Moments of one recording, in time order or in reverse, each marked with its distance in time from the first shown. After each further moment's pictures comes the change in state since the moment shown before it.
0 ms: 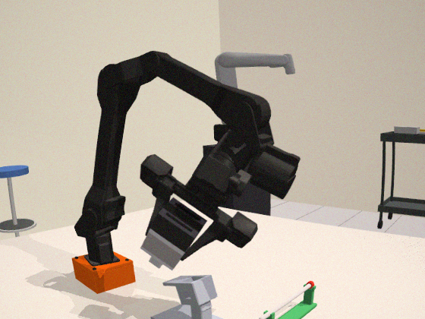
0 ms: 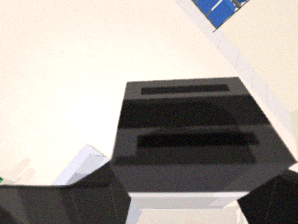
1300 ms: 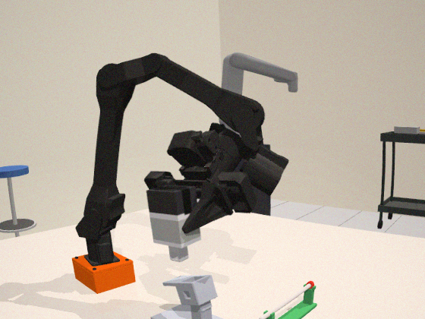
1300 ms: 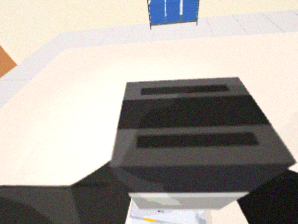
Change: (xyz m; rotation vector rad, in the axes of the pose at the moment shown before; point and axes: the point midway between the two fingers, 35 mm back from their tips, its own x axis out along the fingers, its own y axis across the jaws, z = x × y) arm -0.029 -0.012 -0.018 0.775 -0.189 0.094
